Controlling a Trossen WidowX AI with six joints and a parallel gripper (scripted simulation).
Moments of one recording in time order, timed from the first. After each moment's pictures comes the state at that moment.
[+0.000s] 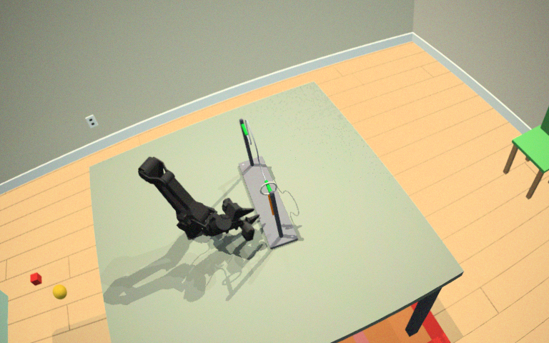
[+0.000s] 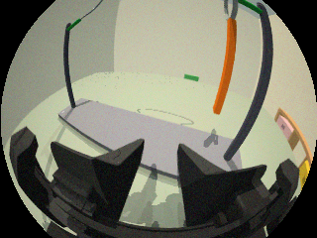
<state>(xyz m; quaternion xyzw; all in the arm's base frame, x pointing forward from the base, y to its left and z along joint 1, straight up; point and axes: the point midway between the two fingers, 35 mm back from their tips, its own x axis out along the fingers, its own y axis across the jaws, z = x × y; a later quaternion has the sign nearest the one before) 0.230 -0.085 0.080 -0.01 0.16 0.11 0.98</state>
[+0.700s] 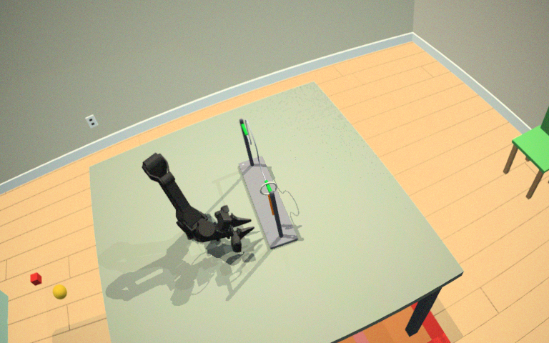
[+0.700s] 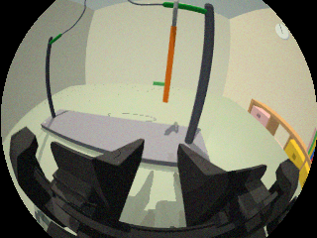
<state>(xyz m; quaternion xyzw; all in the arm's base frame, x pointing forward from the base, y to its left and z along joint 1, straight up) 0.195 -0.126 0.083 0.00 0.11 -0.02 0.99</state>
